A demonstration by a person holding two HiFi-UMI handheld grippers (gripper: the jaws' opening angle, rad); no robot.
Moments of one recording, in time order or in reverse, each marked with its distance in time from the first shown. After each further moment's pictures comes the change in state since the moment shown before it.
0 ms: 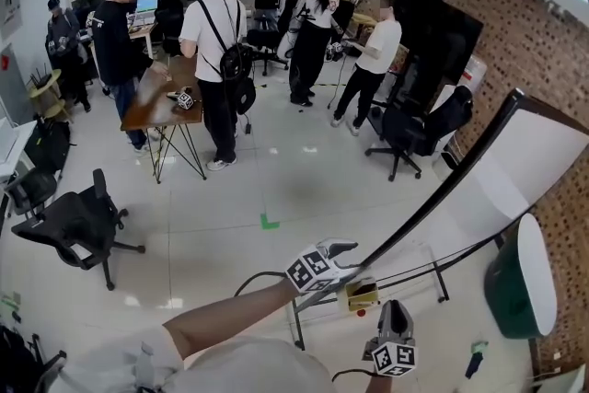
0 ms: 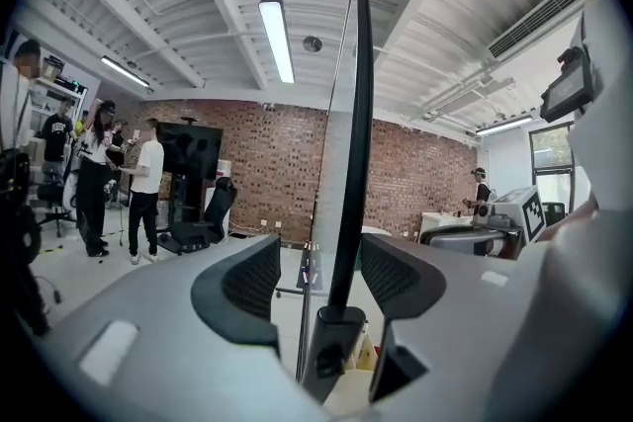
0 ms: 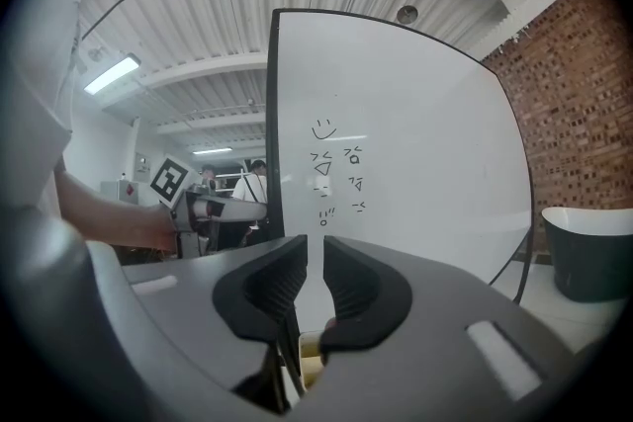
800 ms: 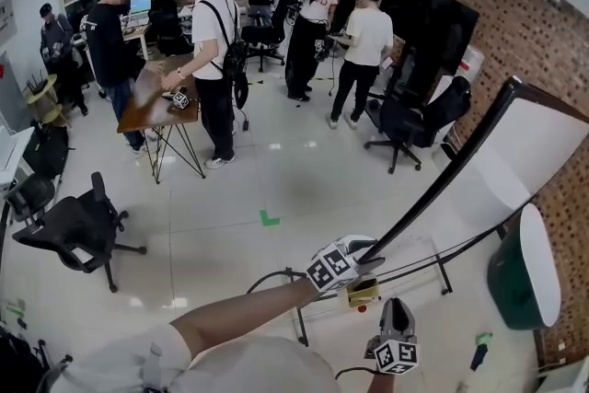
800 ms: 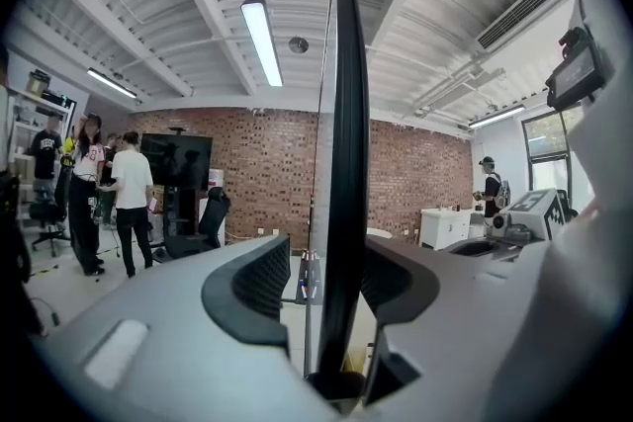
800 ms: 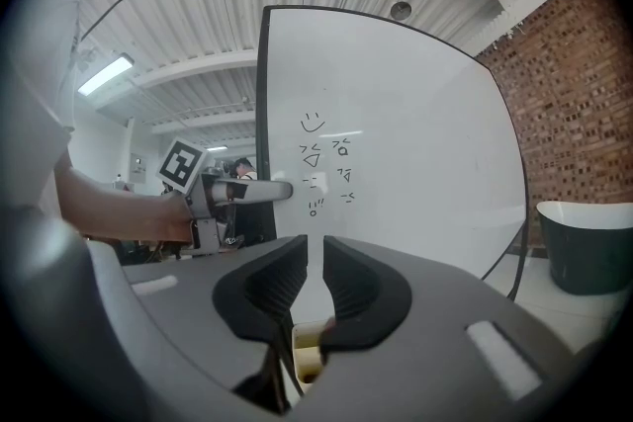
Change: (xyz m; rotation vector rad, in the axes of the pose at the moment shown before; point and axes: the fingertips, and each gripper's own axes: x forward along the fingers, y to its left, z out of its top) left arm 0.043 -0.020 0.020 0.062 -0.008 -0.021; right arm -0.005 -0.010 -0.011 0.021 0.015 -0.021
